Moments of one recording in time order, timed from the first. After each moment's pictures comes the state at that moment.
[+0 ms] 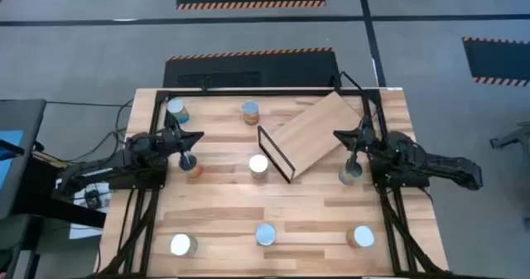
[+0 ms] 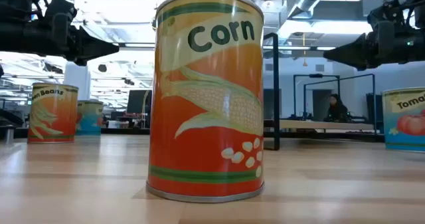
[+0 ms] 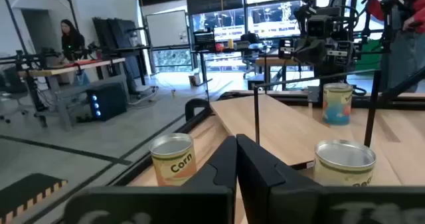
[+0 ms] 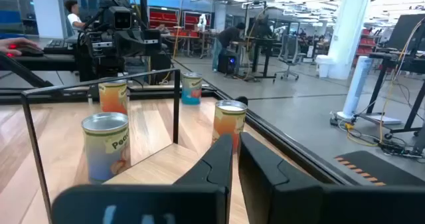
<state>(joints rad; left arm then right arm) 0.28 0.01 0.01 0.05 -0.11 0.09 -0.23 0.01 0.01 0.05 0.17 -0.08</state>
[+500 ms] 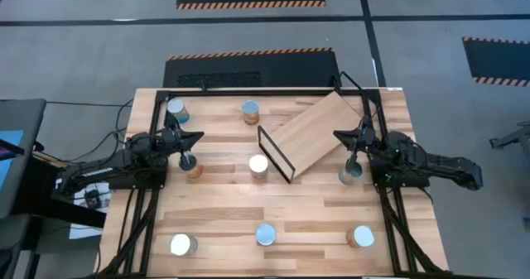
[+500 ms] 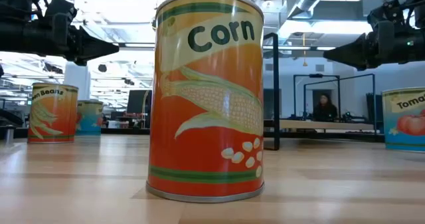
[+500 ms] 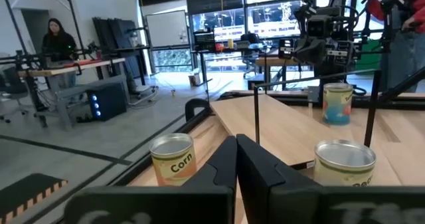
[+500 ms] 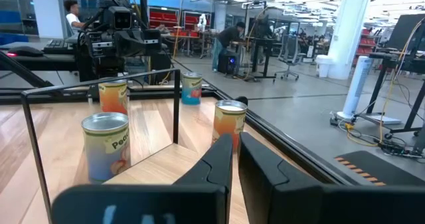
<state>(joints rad) 0.28 0.01 0.01 0.05 -0.11 0.09 -0.23 0.01 0.01 0.04 0.17 -0.08</state>
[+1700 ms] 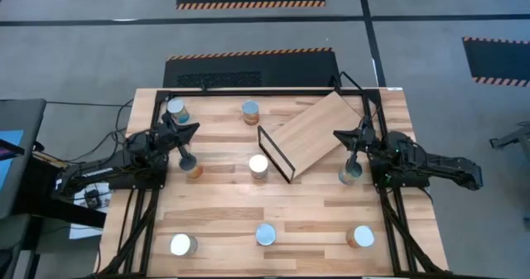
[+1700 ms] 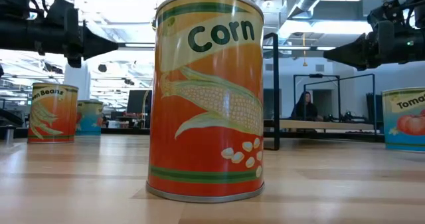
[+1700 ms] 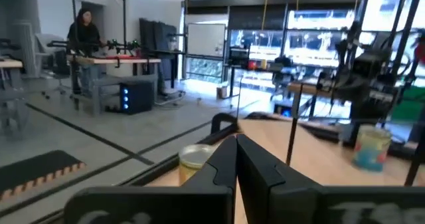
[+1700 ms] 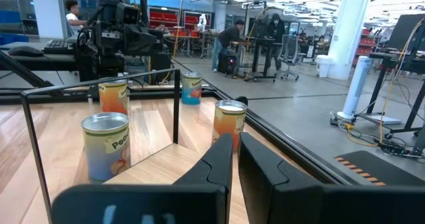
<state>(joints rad) 0.29 0.01 0.01 0.12 -0.26 -0.06 -0.23 0.01 0.00 0.04 0.17 -0.08</state>
